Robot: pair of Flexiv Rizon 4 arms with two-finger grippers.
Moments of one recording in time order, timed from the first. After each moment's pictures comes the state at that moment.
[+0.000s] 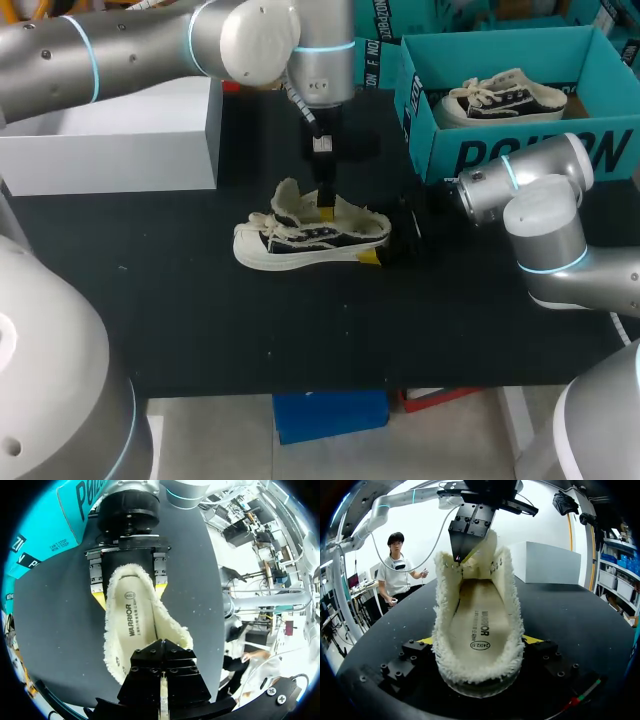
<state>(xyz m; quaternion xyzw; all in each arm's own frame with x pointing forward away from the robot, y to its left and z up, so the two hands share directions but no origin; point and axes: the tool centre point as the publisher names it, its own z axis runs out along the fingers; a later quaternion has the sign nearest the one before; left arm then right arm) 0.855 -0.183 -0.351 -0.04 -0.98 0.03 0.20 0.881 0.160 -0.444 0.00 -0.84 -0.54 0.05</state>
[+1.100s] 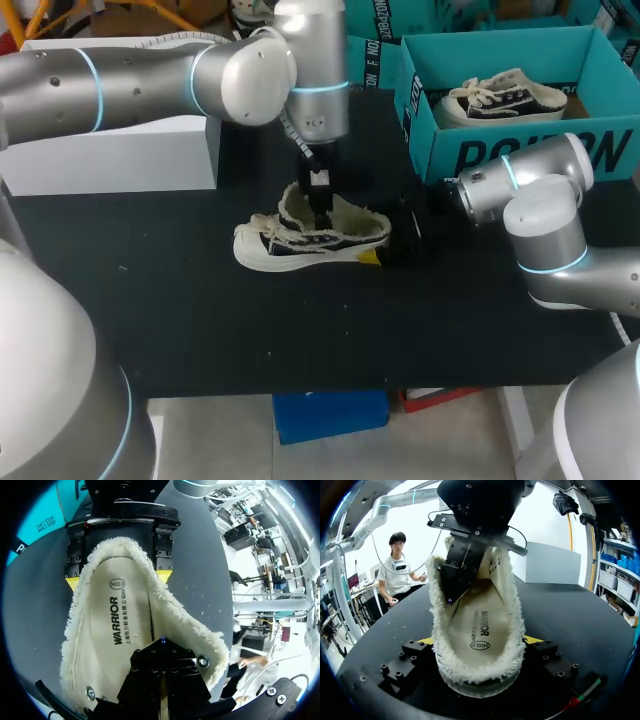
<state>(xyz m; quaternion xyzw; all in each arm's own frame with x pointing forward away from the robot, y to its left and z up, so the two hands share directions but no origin) 0.835 -0.181 -0.402 -0.01 -0.98 0.03 0.21 0.880 0.160 -0.444 0.00 -0.84 -0.54 0.05</state>
